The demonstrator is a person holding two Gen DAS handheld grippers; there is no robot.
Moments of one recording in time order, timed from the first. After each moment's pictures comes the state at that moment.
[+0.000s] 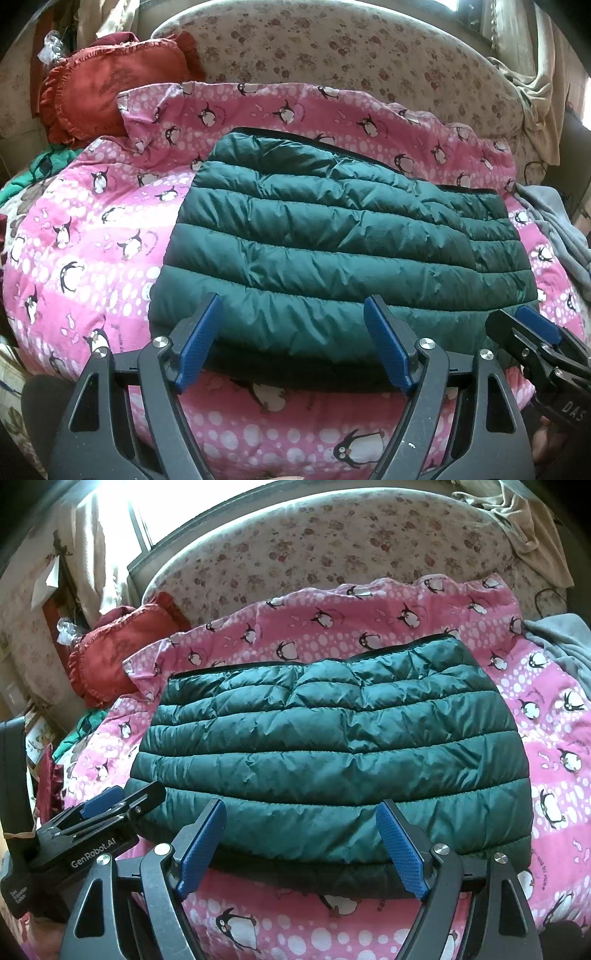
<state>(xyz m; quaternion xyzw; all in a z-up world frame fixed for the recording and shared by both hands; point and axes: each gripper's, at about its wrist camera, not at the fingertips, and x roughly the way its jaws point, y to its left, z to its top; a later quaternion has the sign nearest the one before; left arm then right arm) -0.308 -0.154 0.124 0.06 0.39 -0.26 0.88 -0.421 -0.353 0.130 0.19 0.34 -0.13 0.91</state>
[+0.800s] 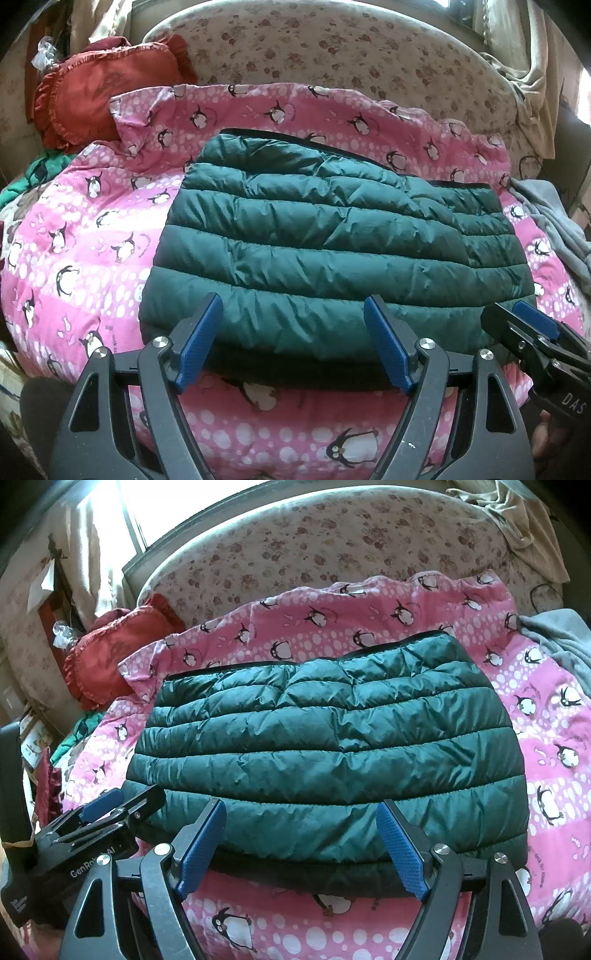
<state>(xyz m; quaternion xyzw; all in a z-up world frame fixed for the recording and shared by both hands) -0.316 -0.164 0.122 0.07 0.39 -0.27 0.88 -0.423 -0.359 0.130 0.19 0.34 -0.14 0.91</state>
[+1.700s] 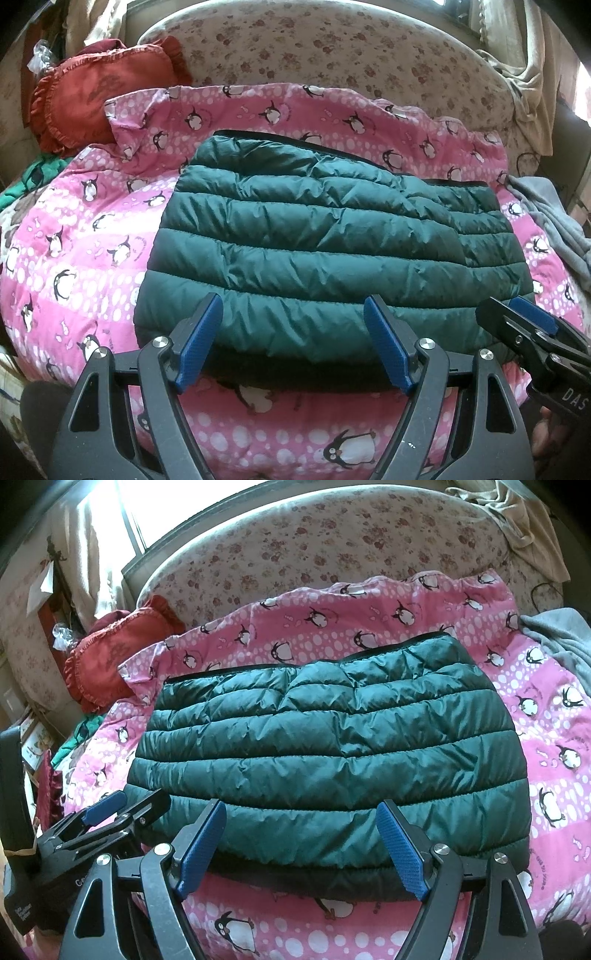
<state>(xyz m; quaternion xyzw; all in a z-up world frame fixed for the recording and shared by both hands) -0.314 -0.165 0.123 0.07 0.39 -0.27 0.88 -0.421 -0.358 0.130 0.19 0.34 -0.14 0.91</state>
